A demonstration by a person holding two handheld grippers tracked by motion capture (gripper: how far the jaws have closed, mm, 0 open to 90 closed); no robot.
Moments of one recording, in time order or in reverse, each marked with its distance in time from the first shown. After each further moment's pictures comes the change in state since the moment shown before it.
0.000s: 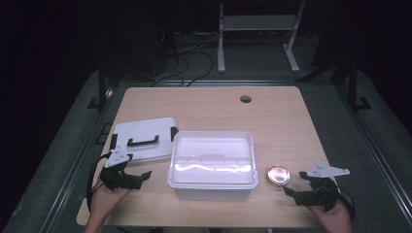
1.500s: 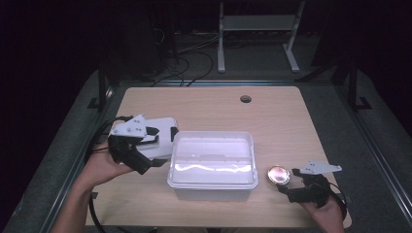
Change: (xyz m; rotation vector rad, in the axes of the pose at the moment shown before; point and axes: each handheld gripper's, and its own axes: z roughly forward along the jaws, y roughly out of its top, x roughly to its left) left arm -0.046 0.158 -0.039 0.054 -0.356 0.441; right arm 0.008 0.012 0.011 -0.018 0.029 -0.014
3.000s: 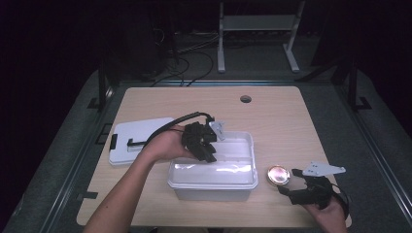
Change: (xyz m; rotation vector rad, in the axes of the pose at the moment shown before) left arm -0.004 0.087 0.137 0.387 -0.288 0.189; right arm 0.000 -0.001 -0.006 -0.036 0.045 -0.032
